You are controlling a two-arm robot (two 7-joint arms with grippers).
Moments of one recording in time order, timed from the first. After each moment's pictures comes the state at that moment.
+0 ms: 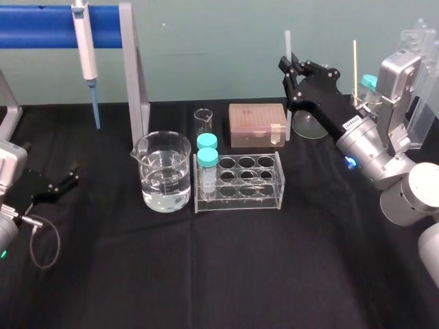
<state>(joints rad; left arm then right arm) -0.20 0.60 0.45 -1.41 -0.25 -0.12 0.03 0.41 0.30 -0.23 -1.21 0.35 -0.39 0.45</state>
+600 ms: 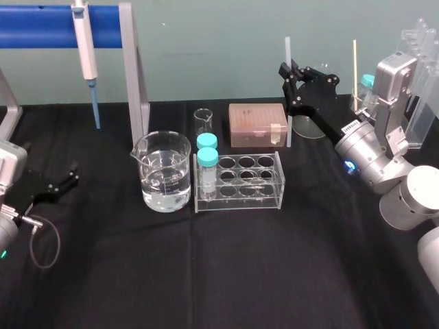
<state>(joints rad) -0.20 0.60 0.45 -1.41 -0.25 -0.12 0.03 0.38 0.29 -0.22 -1.23 0.33 -0.34 0.43</state>
